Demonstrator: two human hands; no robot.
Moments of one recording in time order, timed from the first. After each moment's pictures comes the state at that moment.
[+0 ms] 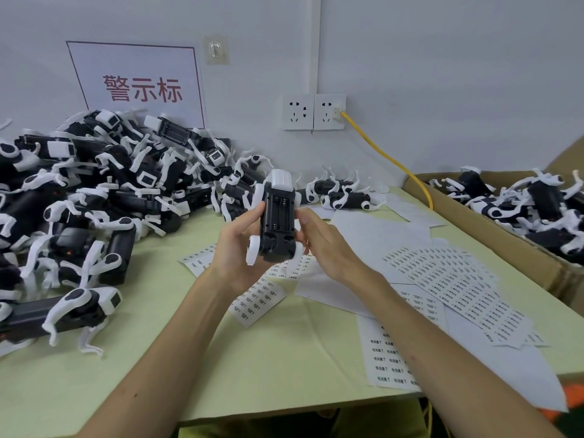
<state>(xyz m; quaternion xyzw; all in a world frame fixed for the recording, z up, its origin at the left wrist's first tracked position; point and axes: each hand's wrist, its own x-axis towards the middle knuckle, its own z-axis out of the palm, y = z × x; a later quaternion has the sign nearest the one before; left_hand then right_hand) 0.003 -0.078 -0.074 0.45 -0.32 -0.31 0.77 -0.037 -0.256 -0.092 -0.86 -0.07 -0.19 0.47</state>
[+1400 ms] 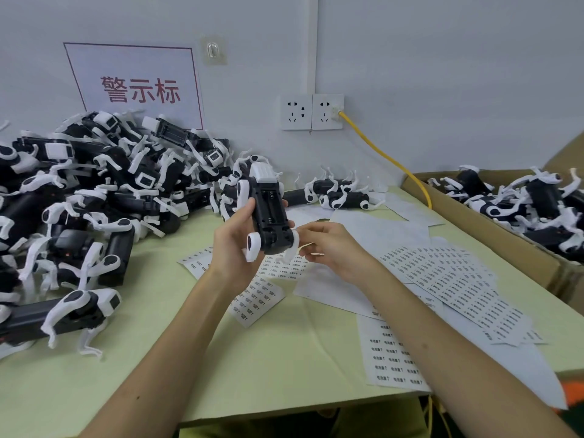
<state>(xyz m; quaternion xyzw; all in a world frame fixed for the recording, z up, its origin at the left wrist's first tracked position) -0.015 -0.080 -0.062 0.47 -0.24 -0.17 0.83 -0.044 -0.261 -0.077 -0.71 0.06 -0.05 0.70</state>
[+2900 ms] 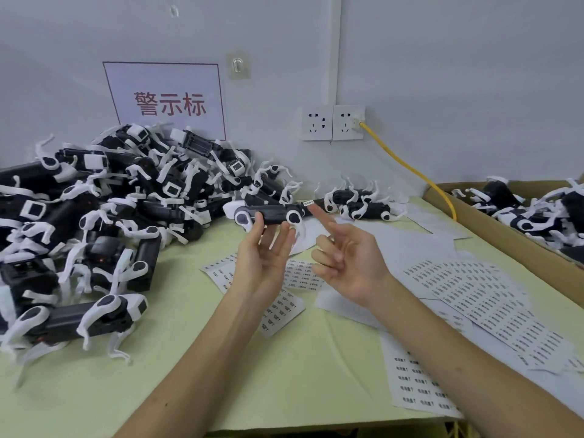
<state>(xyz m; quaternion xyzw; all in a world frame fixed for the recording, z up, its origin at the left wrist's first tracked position) -0.002 -0.091 -0.075 0.27 -0.05 -0.14 0.95 -0.052 -0.243 -0.072 -0.42 -0.09 0.06 0.90</state>
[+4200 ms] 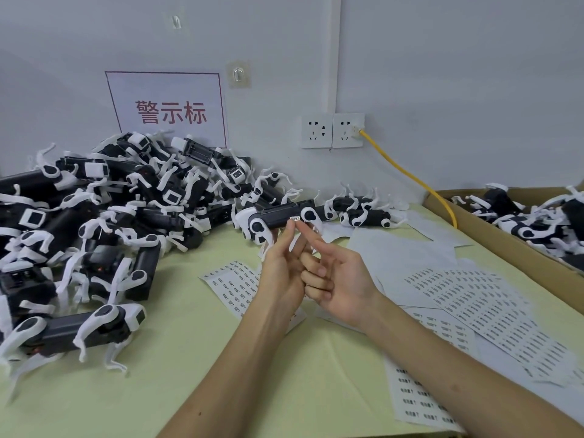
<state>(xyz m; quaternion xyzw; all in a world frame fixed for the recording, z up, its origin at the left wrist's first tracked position) -0.016 -0.120 -0.070 0.40 -0.10 -0.21 0.89 -0.051 -0.226 -0.083 -0.42 -0.09 0.08 0.90</state>
